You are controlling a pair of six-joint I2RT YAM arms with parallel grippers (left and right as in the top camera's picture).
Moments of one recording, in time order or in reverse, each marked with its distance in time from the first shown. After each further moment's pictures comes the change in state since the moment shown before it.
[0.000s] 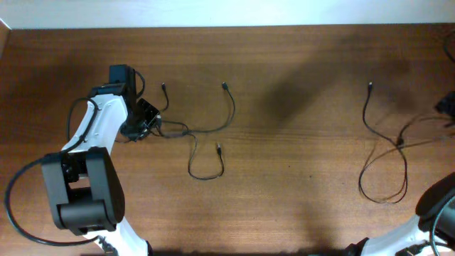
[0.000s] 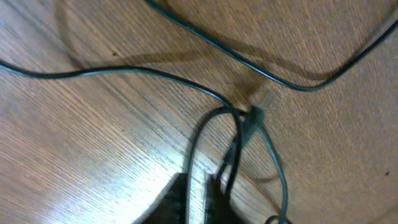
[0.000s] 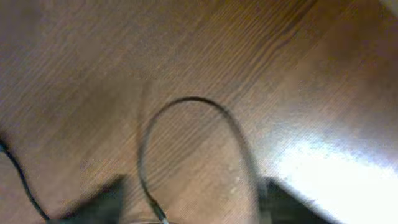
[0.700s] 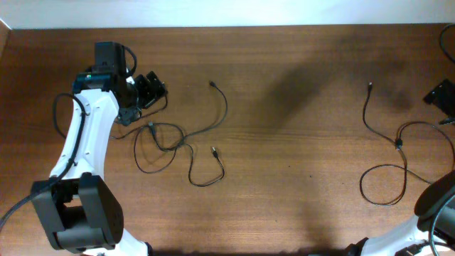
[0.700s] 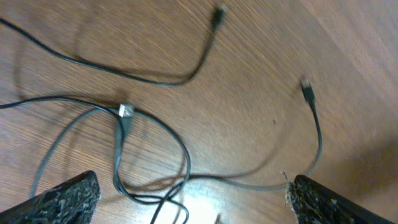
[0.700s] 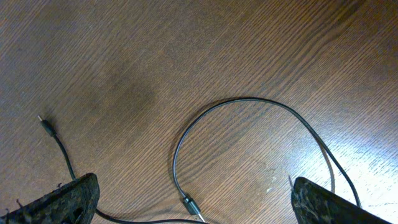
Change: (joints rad) left arm -0.016 -0.122 0.152 -0.045 0.098 0.256; right arm 0.018 0.001 0.000 0.004 -0.105 0.016
